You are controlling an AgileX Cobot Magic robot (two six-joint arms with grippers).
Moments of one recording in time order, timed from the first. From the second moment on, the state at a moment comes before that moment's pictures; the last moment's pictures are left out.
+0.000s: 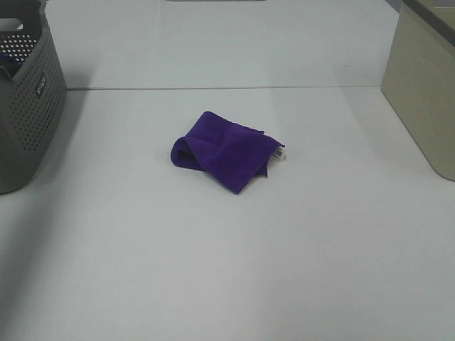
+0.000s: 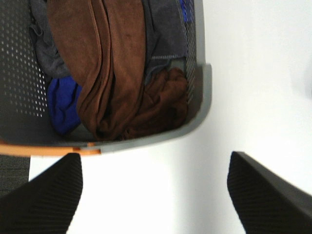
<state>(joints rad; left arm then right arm) 0.09 1.30 -1.40 -0.01 1.16 0.04 0.29 0.73 -1.23 0.02 1.22 0.07</state>
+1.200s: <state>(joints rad) 0.09 0.00 -0.57 -0.09 1.22 0.14 0.29 0.00 -0.66 -0.09 1.23 0.06</state>
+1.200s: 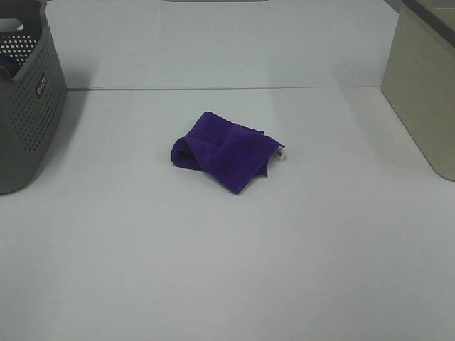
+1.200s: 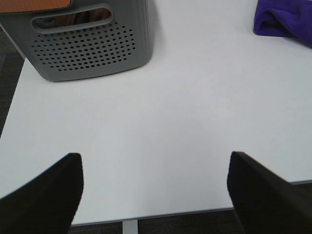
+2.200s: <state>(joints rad) 0.09 0.00 -0.52 -0.09 1.09 0.08 0.29 0.00 -0.46 -0.02 1.11 0.02</state>
